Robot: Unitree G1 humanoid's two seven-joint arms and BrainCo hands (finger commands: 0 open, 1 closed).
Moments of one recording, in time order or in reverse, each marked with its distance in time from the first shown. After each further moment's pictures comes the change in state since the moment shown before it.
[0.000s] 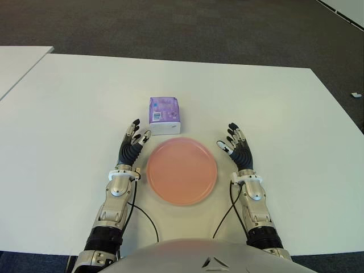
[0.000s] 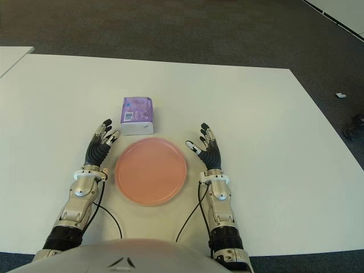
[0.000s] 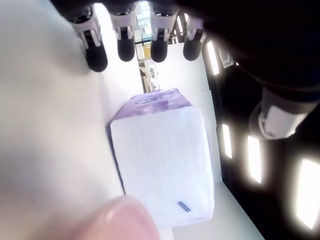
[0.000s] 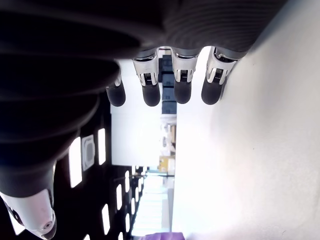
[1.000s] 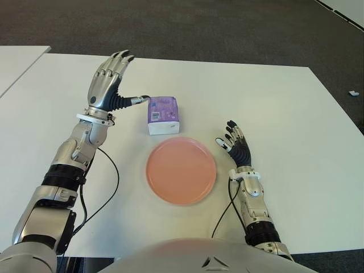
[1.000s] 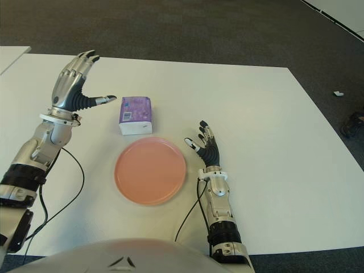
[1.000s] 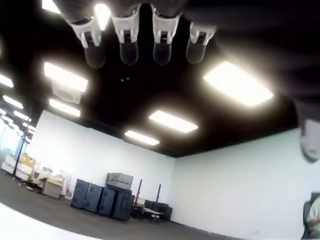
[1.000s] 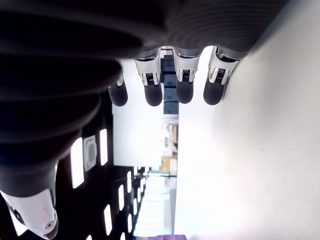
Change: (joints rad) left arm -0.450 0.464 -0.115 0.144 0.686 -0.170 0.356; right arm -0.045 0.005 -0.003 0.053 0.003 -0.023 0.002
